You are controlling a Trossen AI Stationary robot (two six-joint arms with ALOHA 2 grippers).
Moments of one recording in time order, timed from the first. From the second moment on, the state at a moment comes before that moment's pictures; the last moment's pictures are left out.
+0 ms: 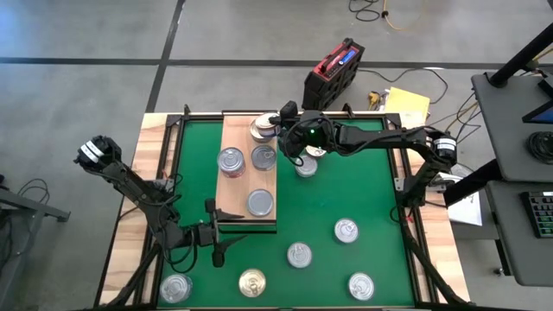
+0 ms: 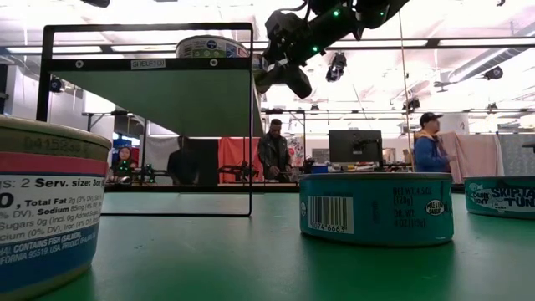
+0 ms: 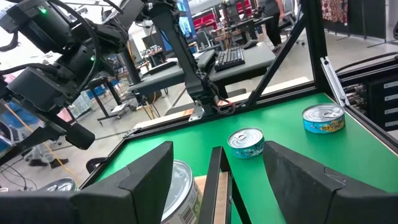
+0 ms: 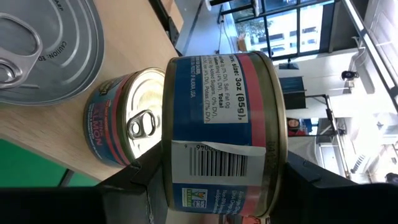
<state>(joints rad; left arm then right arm) -0.78 1.31 0.54 0.73 -0.96 0.26 -0.26 1.69 1.28 0.11 0.24 -1.26</state>
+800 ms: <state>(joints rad) -0.78 1.31 0.54 0.70 -0.96 0.25 -0.26 1.69 1.28 0.11 0.24 -1.26</state>
